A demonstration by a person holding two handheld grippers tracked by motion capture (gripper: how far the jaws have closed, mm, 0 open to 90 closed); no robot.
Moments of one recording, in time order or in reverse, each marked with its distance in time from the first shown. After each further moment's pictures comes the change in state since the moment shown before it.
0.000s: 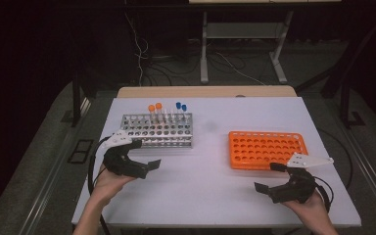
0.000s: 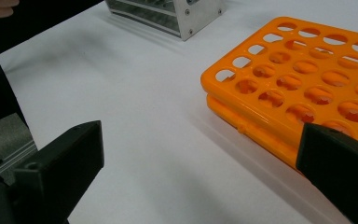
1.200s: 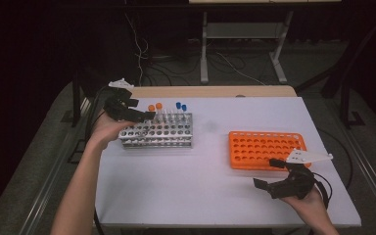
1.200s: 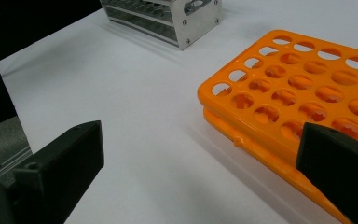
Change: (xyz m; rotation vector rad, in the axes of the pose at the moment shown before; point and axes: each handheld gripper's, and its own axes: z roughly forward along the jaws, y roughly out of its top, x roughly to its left) left arm 0.091 0.102 0.022 0.141 0.111 0.009; right arm -0.002 0.009 0.002 -0.015 -0.005 -0.005
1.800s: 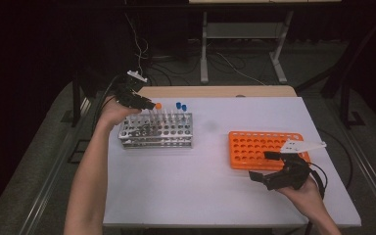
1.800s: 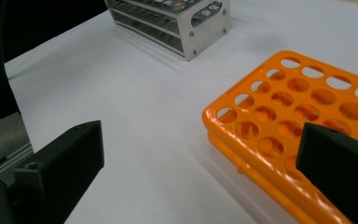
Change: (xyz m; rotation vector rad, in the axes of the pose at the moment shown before) left arm 0.038 0.032 0.048 0.201 0.006 0.067; right arm 0.000 0.024 0.007 0.025 0.023 -0.016
